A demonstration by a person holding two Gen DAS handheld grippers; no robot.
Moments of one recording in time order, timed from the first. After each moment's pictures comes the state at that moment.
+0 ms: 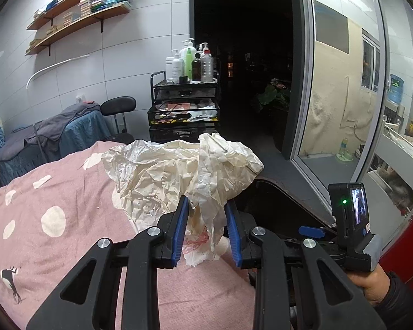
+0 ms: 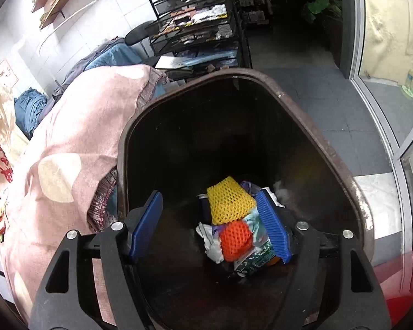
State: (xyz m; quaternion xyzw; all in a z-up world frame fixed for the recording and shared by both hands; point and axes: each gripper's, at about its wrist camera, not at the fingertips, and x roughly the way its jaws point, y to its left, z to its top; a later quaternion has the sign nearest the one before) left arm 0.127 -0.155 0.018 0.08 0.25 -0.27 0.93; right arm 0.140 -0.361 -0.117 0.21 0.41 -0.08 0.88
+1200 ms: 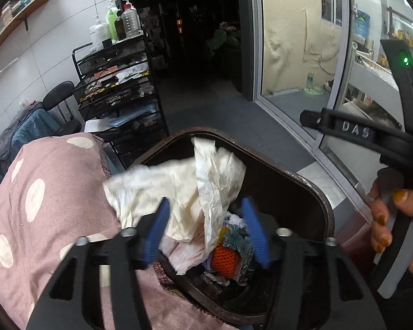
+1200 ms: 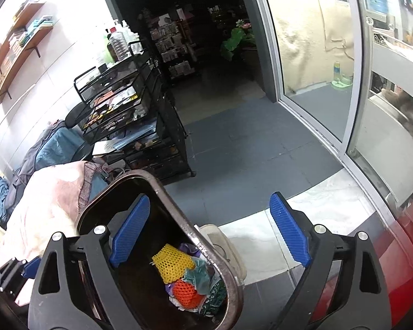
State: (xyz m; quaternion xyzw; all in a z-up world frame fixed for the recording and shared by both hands) left arm 0.146 -0.278 -0.056 0.21 0.34 -0.35 0.85; right arm 0.087 -0.472 -0.063 0.27 0.29 -0.27 0.87
